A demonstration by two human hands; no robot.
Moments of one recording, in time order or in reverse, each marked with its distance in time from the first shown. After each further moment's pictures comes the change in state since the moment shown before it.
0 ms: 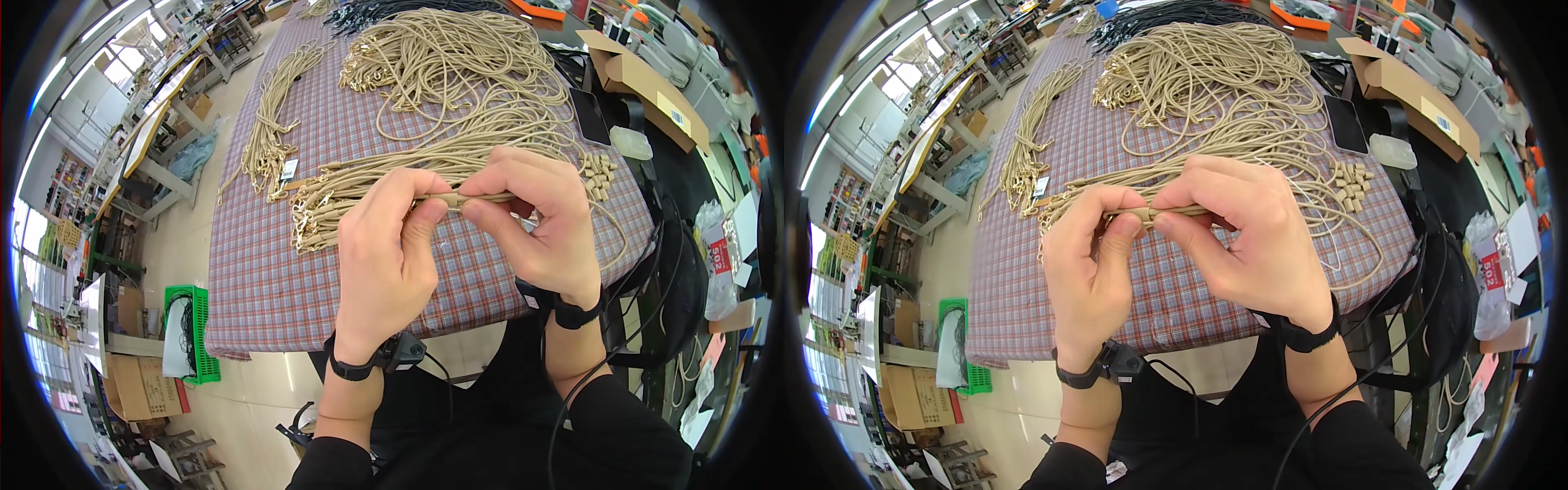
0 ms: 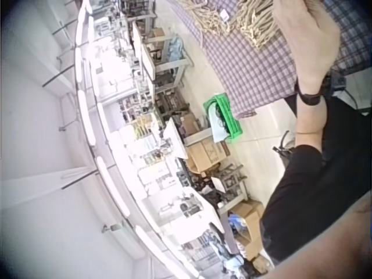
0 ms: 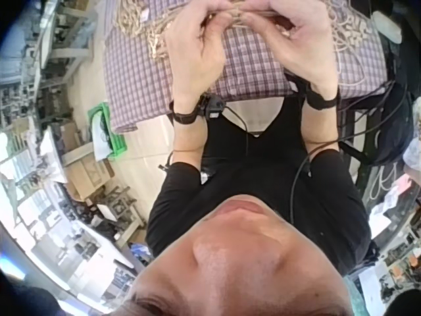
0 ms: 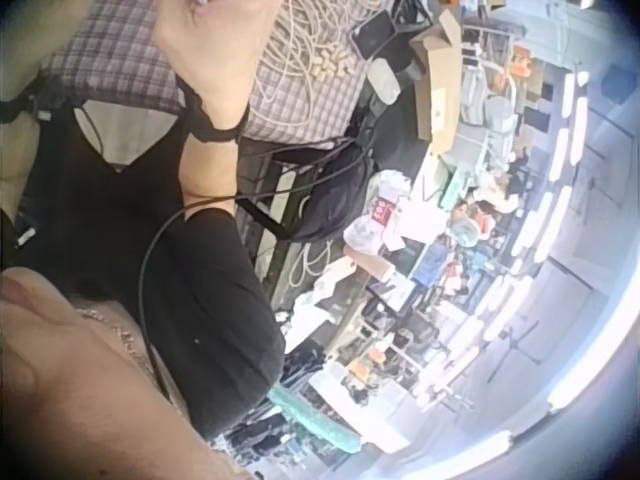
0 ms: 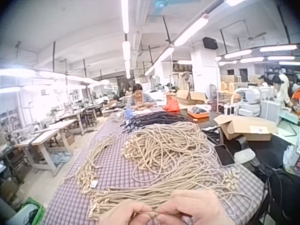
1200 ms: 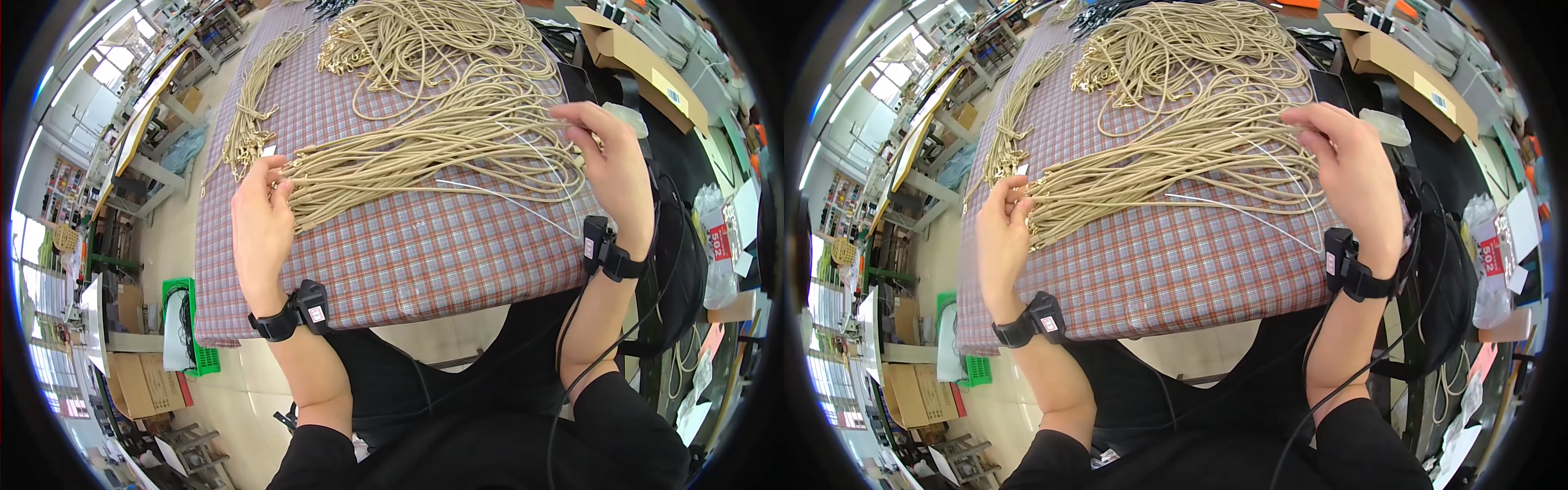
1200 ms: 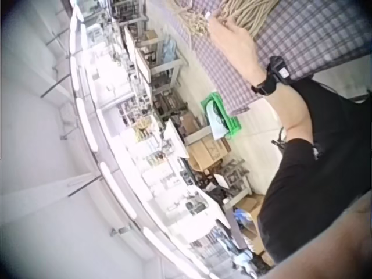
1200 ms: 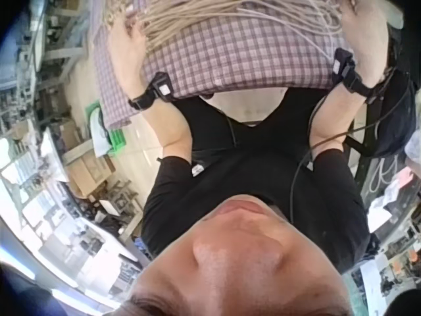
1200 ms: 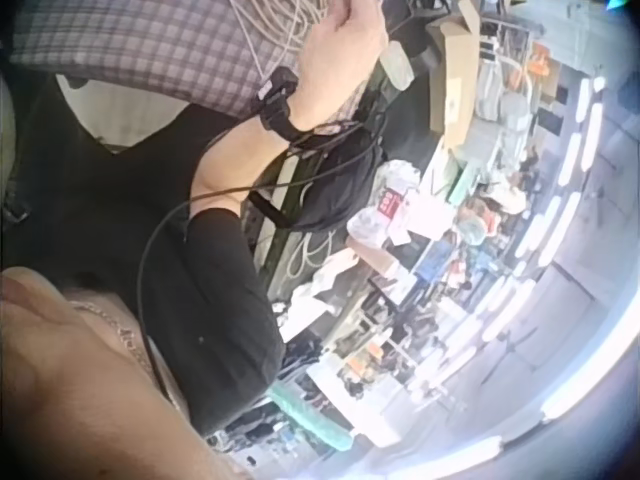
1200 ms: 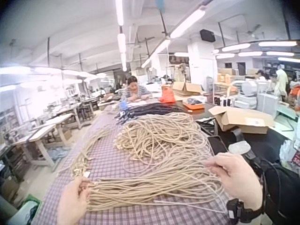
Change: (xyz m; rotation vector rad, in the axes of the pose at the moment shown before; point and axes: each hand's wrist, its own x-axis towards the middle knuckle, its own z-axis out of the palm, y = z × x) left_hand -0.009 -0.091 -0.071 0.574 0.027 -0.374; right_hand -0.034 0.064 -0.102 -0.477 0.038 0.370
